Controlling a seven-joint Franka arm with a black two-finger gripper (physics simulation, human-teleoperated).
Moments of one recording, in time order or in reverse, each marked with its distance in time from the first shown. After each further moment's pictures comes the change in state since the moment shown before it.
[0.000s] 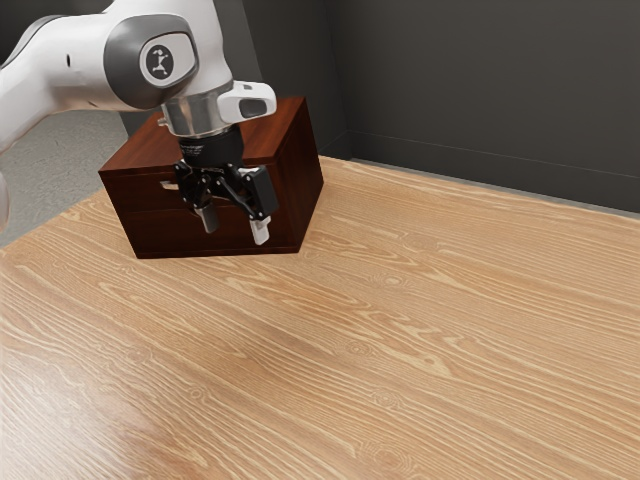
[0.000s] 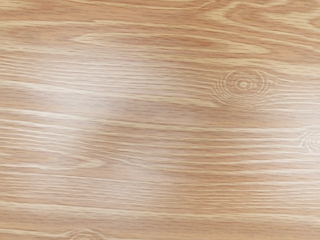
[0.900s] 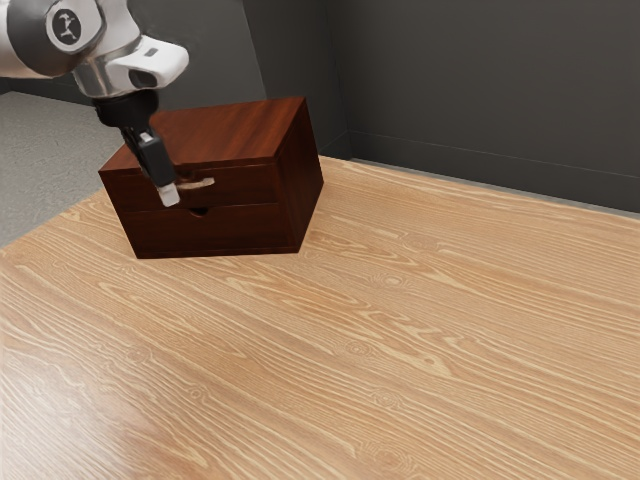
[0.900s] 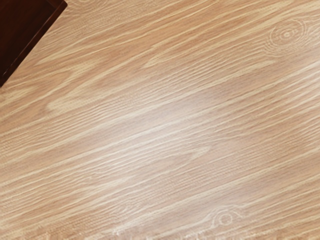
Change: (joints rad) arm 0.092 -0.089 0.013 0.036 0.079 0.028 0.588
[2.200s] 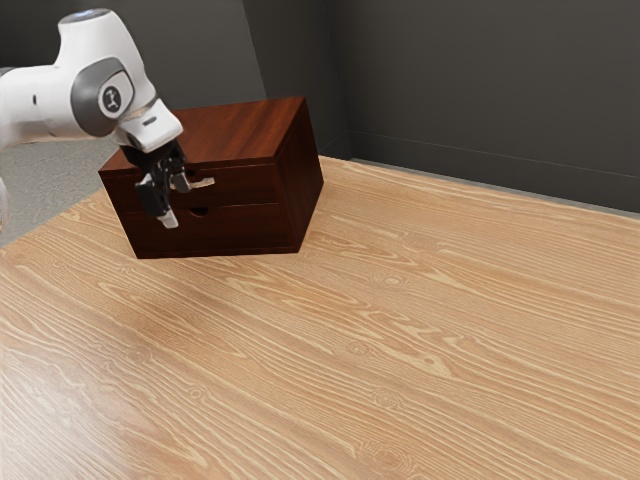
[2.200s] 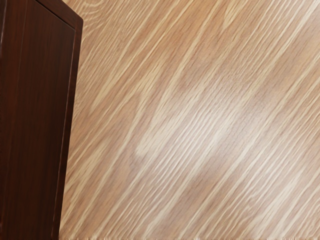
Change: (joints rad) arm 0.375 0.327 -0.236 0.123 0.028 0.258 0.724
